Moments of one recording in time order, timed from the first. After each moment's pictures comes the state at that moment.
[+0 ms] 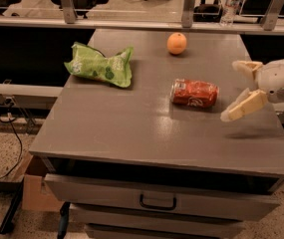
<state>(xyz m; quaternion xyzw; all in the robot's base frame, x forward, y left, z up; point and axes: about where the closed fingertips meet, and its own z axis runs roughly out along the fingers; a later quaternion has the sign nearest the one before) 0.567 -0.227 0.871 -0.50 0.71 0.21 0.45</state>
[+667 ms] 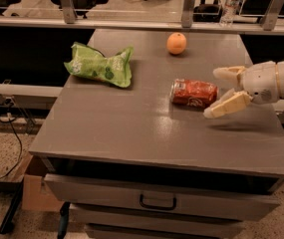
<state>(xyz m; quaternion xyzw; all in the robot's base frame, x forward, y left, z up) 0.572 -0.198 0.858 -0.51 0.70 0.24 0.44</state>
